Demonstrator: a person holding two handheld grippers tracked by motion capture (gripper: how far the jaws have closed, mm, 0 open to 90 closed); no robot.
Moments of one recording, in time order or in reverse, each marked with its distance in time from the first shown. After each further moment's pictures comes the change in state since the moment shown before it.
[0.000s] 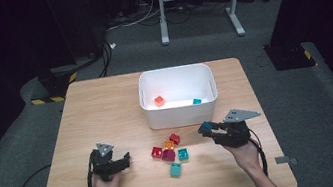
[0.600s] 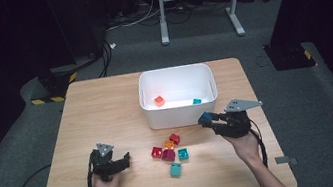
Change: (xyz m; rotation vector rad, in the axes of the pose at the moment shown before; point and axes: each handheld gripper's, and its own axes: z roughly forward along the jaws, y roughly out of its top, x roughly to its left) left arm 0.000 0.000 0.000 0.000 -0.002 0.000; right arm -0.011 0.025 -0.003 -0.029 -0.005 0.014
